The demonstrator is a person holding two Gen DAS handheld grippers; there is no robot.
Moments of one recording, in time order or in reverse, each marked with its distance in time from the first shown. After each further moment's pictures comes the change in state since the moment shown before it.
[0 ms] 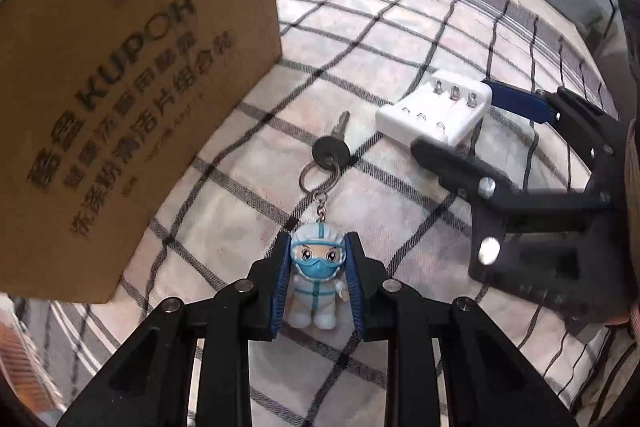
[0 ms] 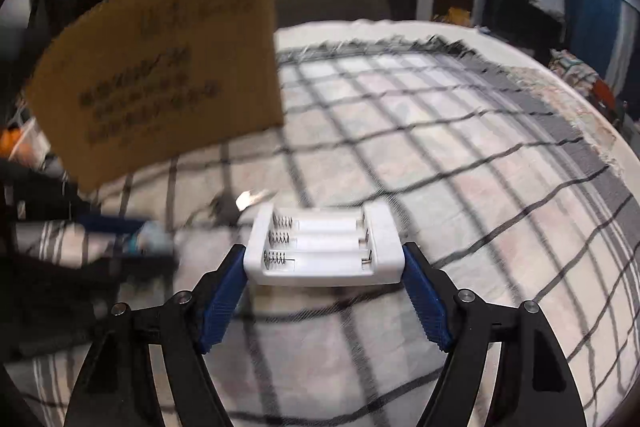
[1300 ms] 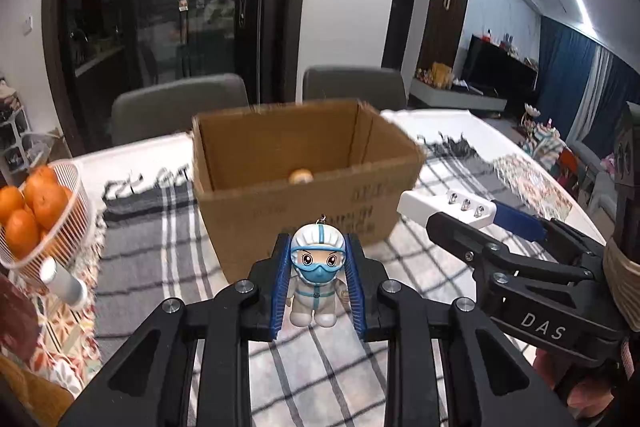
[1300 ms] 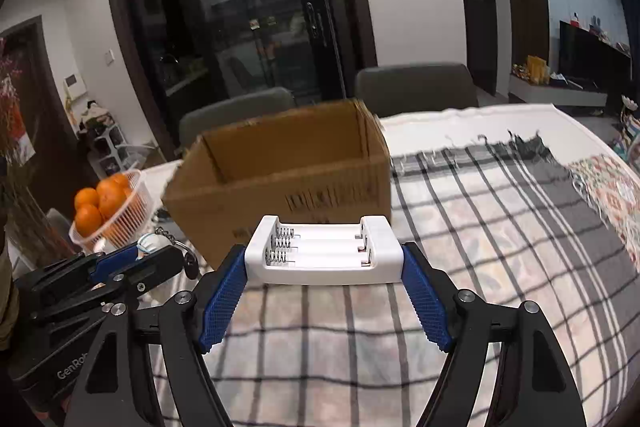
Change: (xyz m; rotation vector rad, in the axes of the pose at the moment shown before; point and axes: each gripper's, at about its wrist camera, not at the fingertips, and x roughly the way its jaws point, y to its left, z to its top) left arm -0.173 0.019 -0.032 -0.566 -0.512 0.289; right arm -0.090 0.025 0.098 -0.101 -0.133 0.346
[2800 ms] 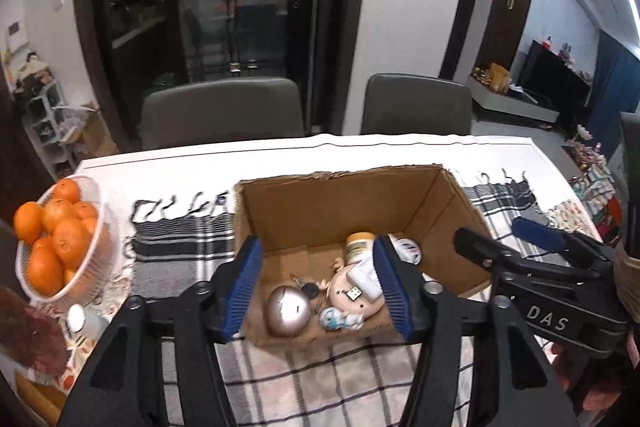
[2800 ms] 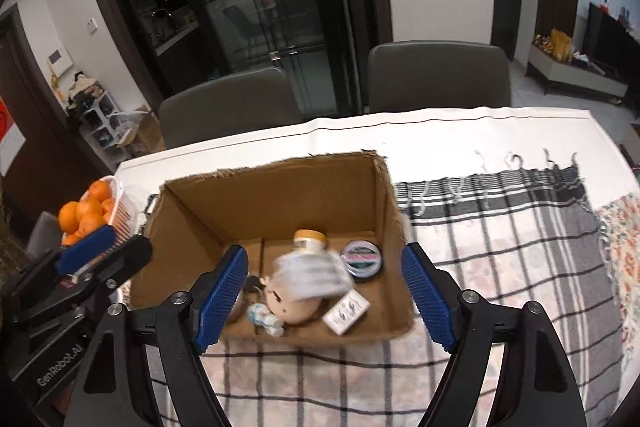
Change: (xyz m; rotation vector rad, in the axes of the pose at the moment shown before) left arm 0.060 0.037 0.100 -0.125 0.112 0.168; right arm 0.100 -0.005 0.120 -0.028 0.242 -0.005
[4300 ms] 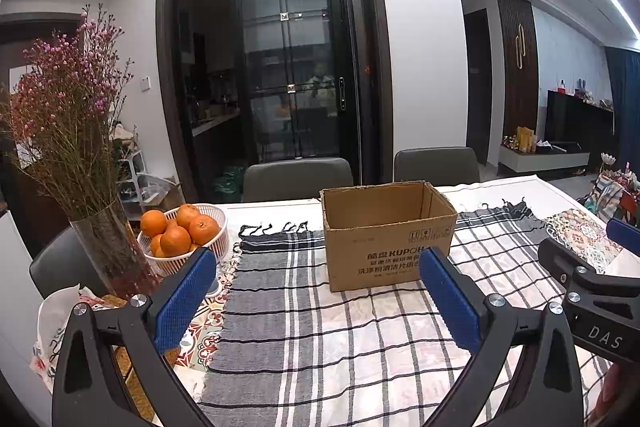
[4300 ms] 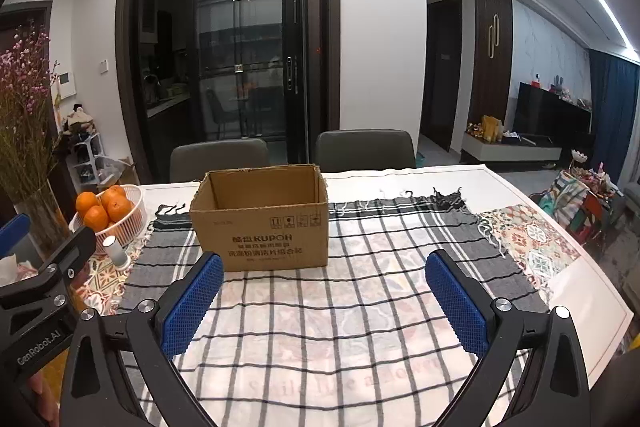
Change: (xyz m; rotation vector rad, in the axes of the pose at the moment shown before) left arm -0.236 -0.022 -0.182 0.035 -0.412 0.218; right arm -0.241 0.034 -0.206 -0.048 -0.402 -0.203
